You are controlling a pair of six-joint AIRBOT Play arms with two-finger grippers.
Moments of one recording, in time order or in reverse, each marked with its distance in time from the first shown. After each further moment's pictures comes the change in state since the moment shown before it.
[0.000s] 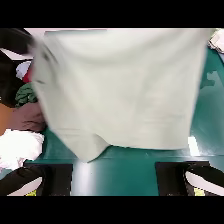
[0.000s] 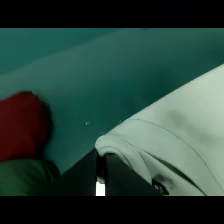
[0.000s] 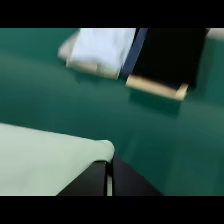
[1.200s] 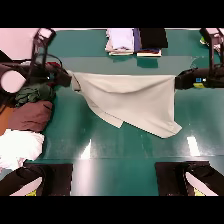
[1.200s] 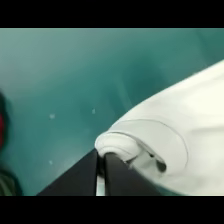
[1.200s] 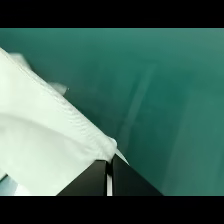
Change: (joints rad) left arm -0.016 0.114 -0.417 -0.065 0.382 0.001; right arm 0.059 0.348 -0.663 -0.032 -0.176 0.043
